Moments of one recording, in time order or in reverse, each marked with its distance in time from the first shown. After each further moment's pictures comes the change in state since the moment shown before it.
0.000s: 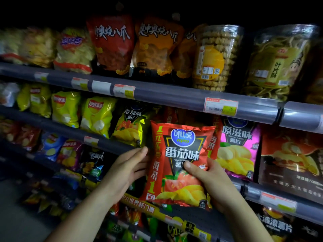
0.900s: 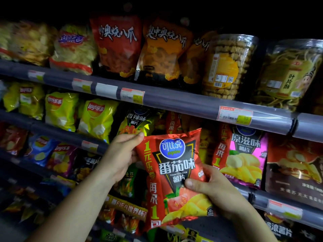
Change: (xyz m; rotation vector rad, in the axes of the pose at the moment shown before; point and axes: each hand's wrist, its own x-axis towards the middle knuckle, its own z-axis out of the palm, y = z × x) left_hand 0.049 0.038 -0.032 -0.055 0.126 0.080; right_hand 0.006 -0.012 0.022 -0.075 -0.208 0.026
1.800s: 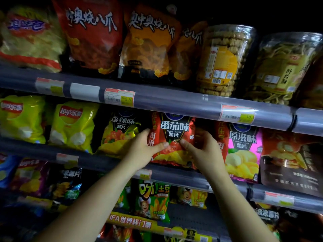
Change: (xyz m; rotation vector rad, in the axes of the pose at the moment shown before) left_hand 0.082 -0.036 0.032 0.499 -0.259 0.123; right_hand 0.082 -0.020 0.007 -0.521 0.782 -0.132
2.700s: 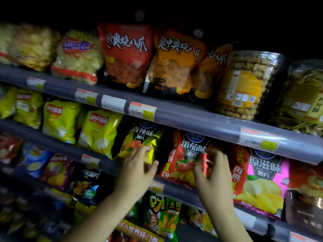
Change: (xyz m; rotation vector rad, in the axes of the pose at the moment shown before) left_hand -0.052 -0.016 -0.027 0.546 0.393 0.219; right_hand -0.028 -0.015 0.009 -0.149 0.074 -0.263
